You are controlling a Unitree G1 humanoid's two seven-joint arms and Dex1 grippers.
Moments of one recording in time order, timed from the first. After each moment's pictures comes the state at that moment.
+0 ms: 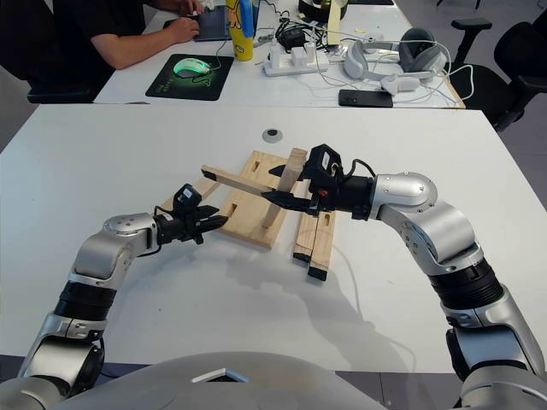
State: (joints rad) left arm -0.22 0.45 -0.17 -0.01 -0.24 0.70 -0.71; right arm -0.36 -0.75 0.29 -0.24 0.64 0.39 0.84
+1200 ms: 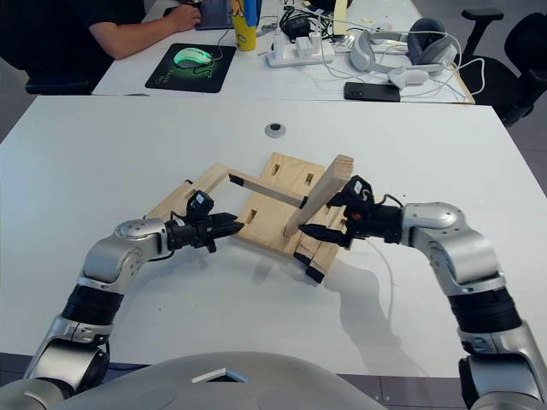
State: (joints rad) left arm -0.19 0.43 -0.21 -0.03 -0.33 0.68 -0.75; right arm -0.15 -0.82 0.06 -0.21 0.57 0.57 1.06
